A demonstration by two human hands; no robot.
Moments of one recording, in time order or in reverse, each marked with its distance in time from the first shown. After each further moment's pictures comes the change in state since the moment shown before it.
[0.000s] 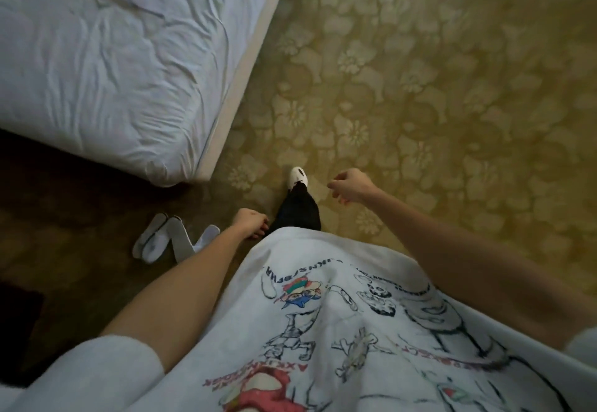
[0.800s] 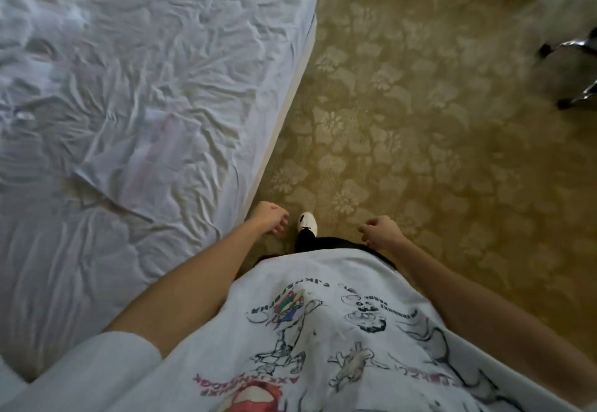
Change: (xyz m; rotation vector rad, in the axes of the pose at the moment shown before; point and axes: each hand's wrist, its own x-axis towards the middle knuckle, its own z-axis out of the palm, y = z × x) left_hand 0.184 0.632 -0.212 0.026 -0.033 0.246; right_hand 0.323 -0.288 -0.390 0.021 0.162 0.126
